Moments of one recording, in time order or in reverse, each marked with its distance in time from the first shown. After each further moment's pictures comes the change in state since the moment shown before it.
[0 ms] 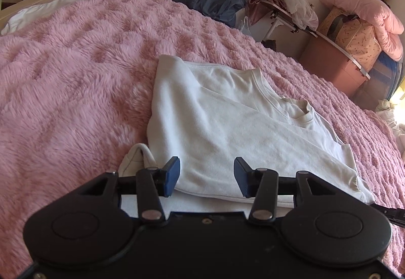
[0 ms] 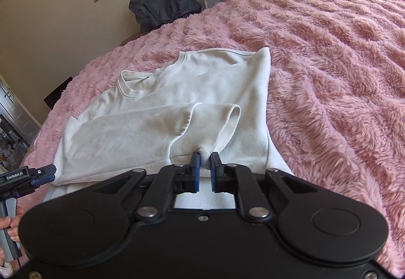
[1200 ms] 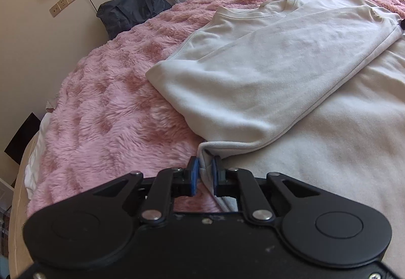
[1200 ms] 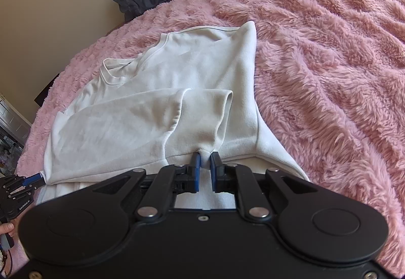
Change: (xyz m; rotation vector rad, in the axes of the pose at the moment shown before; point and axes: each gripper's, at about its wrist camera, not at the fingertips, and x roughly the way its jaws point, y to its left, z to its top) left arm 0.010 0.005 -0.013 0.893 0.103 0.158; right arm 0.022 -0.012 -0.008 0.080 0.073 -0.034
